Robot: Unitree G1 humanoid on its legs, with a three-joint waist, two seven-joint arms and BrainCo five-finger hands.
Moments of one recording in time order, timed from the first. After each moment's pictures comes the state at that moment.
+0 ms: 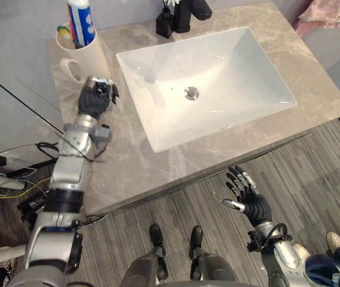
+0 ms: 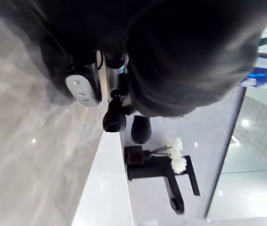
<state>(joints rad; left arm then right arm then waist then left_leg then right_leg) -0.44 0.47 0.01 0.11 -0.32 -0.09 -0.05 0.39 -0.05 -0.03 -0.27 0.30 -0.04 0.33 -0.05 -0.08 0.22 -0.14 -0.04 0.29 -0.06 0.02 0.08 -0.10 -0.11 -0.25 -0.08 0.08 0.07</state>
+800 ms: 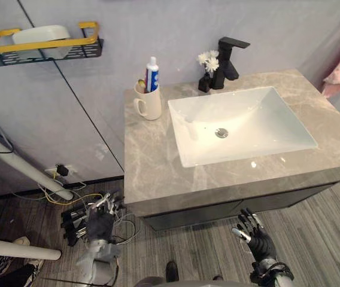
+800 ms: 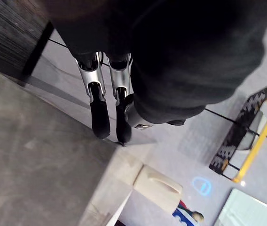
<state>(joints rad) 0.48 -0.07 0.13 -0.07 -0.56 -0.12 -0.19 0.55 0.09 -0.14 -0.05 0.26 -0.02 0.32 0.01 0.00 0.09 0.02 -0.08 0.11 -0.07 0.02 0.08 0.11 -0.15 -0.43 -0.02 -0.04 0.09</state>
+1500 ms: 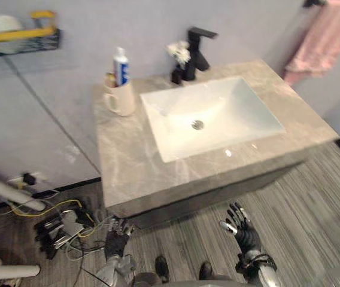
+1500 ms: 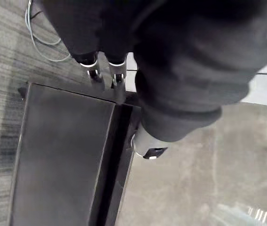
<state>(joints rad) 0.41 -0.04 0.09 0.23 -0.34 -0.18 0.02 0.45 0.09 -0.06 0.03 0.28 -0.08 0.19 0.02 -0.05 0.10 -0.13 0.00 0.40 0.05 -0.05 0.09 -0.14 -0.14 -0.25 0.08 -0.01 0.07</state>
